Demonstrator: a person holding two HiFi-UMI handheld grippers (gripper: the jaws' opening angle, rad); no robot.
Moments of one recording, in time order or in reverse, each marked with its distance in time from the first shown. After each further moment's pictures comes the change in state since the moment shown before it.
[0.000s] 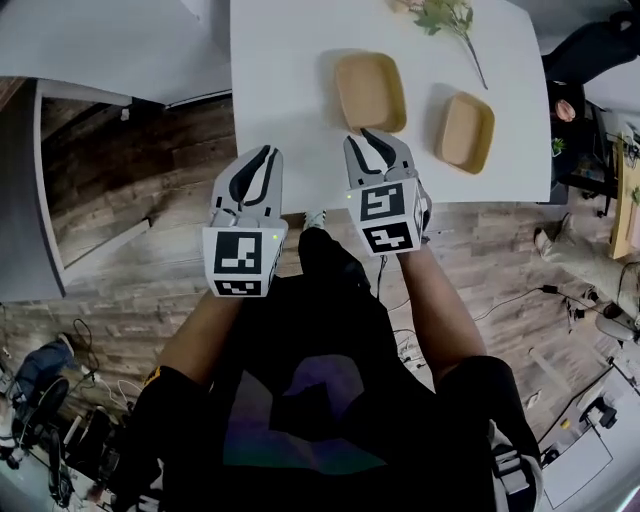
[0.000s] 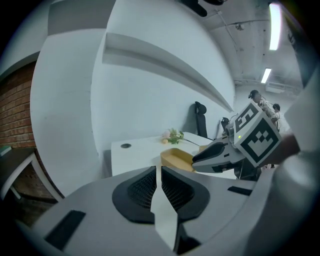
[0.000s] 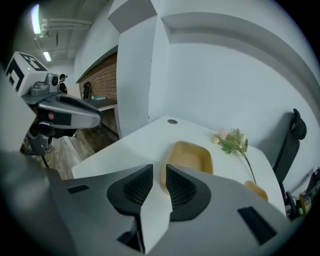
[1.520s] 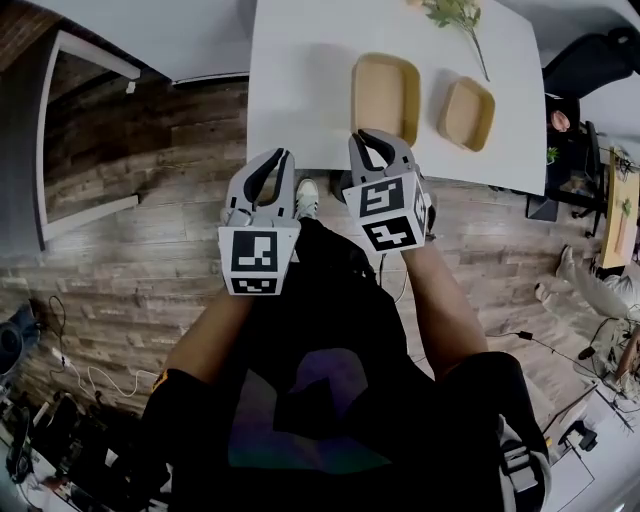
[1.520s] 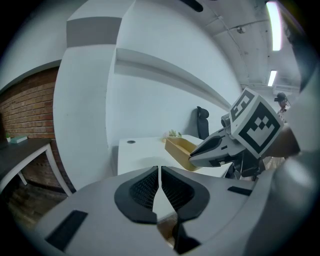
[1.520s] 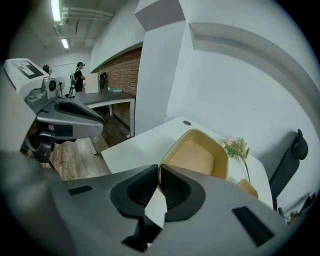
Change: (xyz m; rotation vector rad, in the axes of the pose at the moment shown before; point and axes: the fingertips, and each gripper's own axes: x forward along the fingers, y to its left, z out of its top) left arm -0.077 -0.046 -0.050 -0.066 -0.059 0.085; right arm -0.061 0.062 -0.025 -0.178 0.027 0.045
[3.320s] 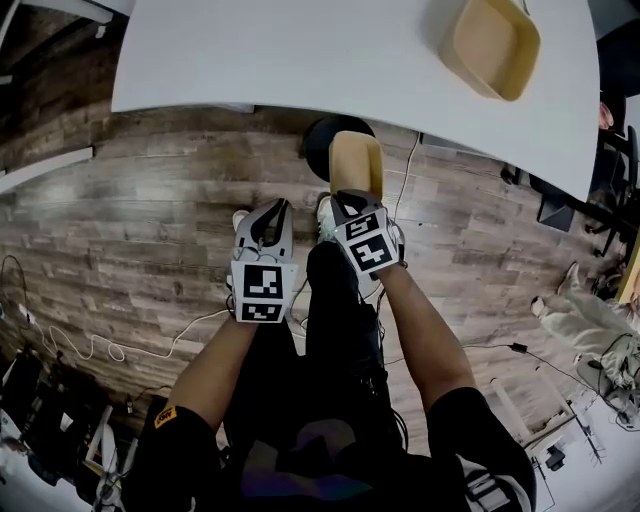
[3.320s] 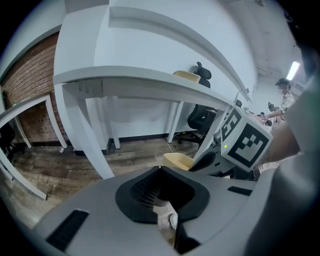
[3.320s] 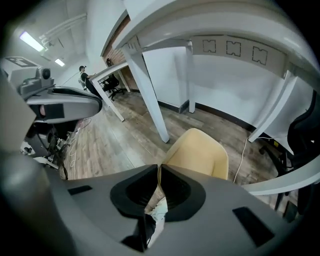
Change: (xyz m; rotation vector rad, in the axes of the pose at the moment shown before) left arm 0.060 -0.204 -0.309 -0.107 0.336 0.035; right arm 0.089 0.092 -0.414 0.155 0.302 0.412
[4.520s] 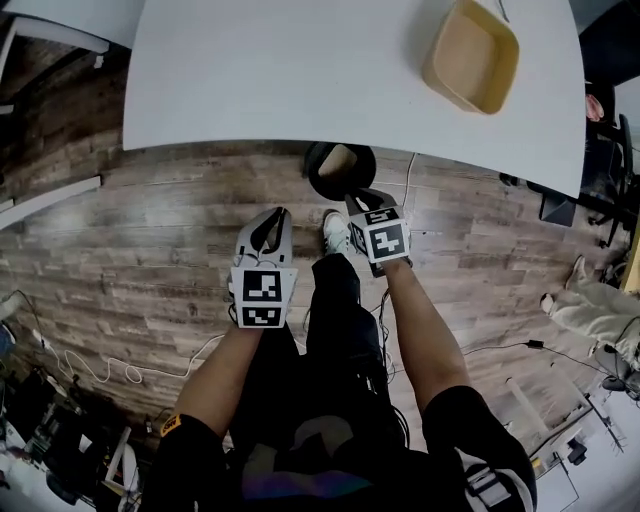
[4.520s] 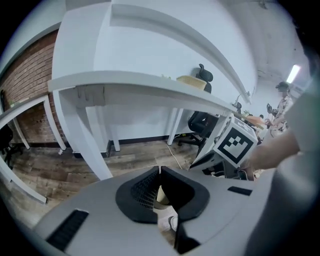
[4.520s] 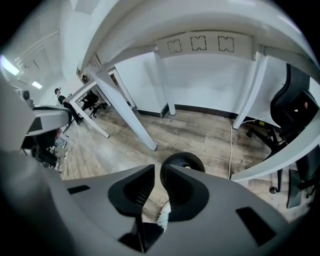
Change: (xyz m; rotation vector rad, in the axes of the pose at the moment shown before) left arm 0.003 0.022 0.032 -0.010 0.004 -0.017; right arm 0.000 -0.058 0.018 0.260 -0.067 -0.094
